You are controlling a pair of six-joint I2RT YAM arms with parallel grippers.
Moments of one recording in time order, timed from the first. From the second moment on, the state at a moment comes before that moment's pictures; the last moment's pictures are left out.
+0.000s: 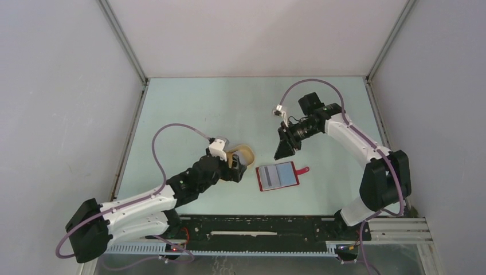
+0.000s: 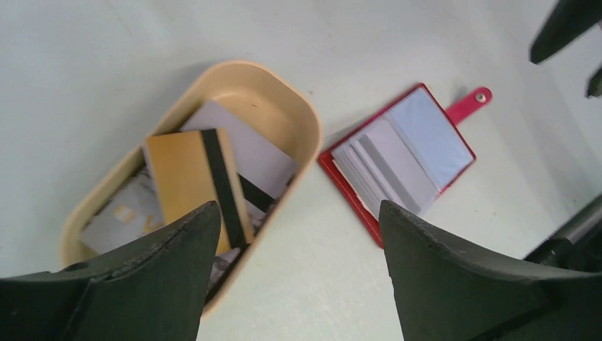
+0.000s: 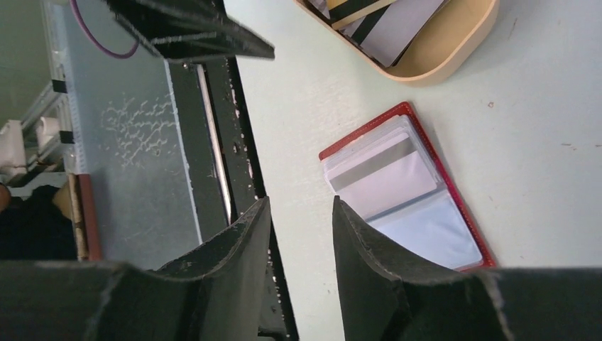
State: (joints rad) left arm -0.93 0.95 0.42 0.10 -0.27 -0.48; right arm 0.38 1.58 1.27 -0.93 -0.96 -0.45
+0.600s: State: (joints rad) left arm -0.75 1.06 0.53 -0.09 -0.28 -0.42; right arm 0.44 1.66 1.43 -0.91 -0.99 -0.43
